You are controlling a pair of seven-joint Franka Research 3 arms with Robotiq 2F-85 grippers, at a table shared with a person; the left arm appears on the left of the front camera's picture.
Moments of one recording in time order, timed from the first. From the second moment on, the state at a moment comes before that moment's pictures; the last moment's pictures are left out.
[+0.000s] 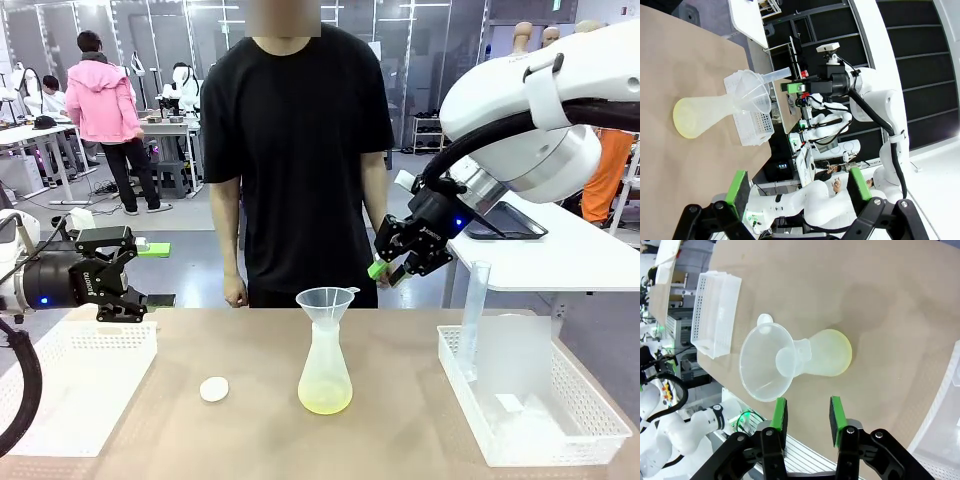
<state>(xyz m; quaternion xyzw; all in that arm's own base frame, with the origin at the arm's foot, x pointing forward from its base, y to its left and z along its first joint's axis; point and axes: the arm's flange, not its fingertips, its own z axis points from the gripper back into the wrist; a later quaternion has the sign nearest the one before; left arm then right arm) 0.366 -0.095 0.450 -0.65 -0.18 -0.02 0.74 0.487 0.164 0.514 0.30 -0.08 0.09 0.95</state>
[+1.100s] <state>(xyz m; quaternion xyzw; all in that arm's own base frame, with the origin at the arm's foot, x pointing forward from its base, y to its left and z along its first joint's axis) 0.366 -0.095 0.450 -0.65 -0.18 -0.02 0.74 0.486 0.166 0.516 0.29 -0.06 0.06 0.95</state>
